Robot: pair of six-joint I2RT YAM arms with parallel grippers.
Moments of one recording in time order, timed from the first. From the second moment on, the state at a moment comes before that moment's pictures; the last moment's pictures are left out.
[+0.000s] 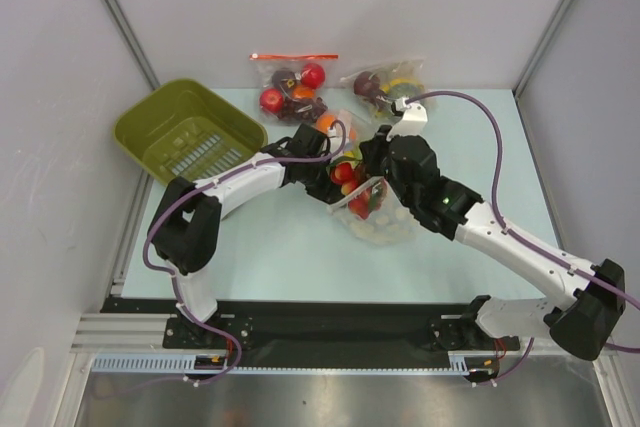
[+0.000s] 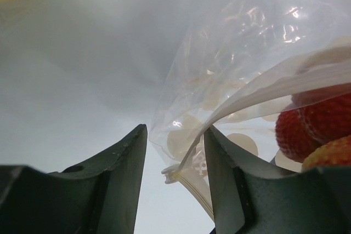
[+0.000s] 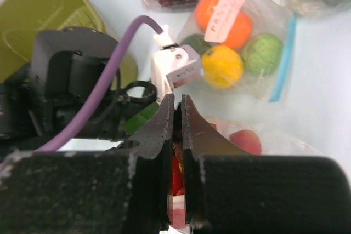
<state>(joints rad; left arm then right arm) -0.62 1.83 1.34 -0.49 0.43 -0.13 0.82 1.22 1.12 -0.12 0.47 0.48</state>
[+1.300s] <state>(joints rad) -0.43 1.49 1.26 -0.32 0.53 -0.16 0.75 1.20 1.12 0.07 0.38 0.57</state>
